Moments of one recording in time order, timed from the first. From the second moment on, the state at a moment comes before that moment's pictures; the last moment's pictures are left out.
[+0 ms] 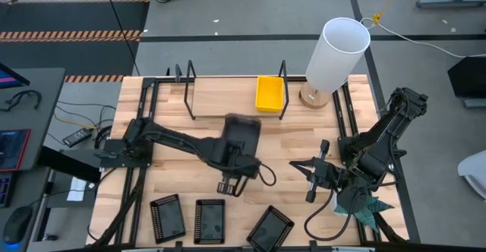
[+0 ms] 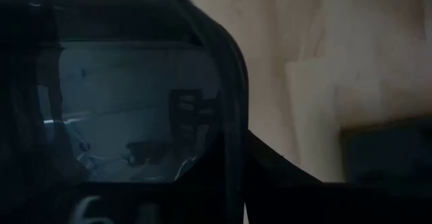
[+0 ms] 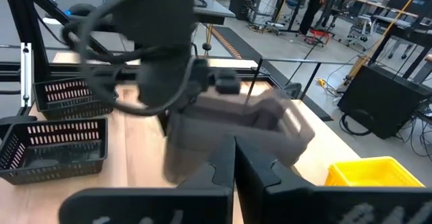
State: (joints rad) left arm -0.28 2.02 1.93 -1.25 -0.14 -0.03; right arm 0.86 1.29 1.08 -0.48 1.18 0.47
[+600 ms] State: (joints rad) left arm -0.02 1.85 1.68 -1.15 -0.19 0.10; right arm 0.86 1.29 1.08 -0.47 1.16 0.47
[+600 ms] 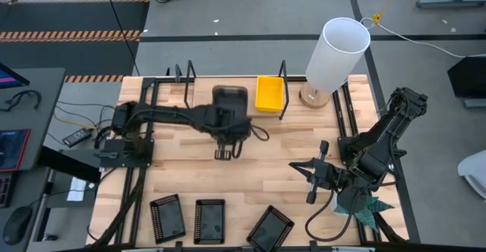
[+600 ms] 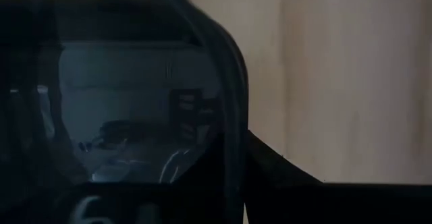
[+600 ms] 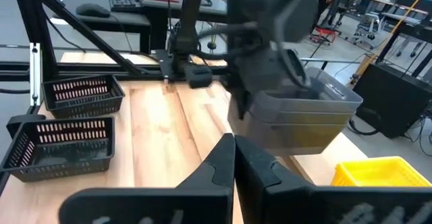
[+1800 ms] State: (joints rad) left arm 0.36 1.93 1.61 -0.80 -0.08 0.37; right arm 0.86 1.29 1.08 -0.45 1.15 0.44
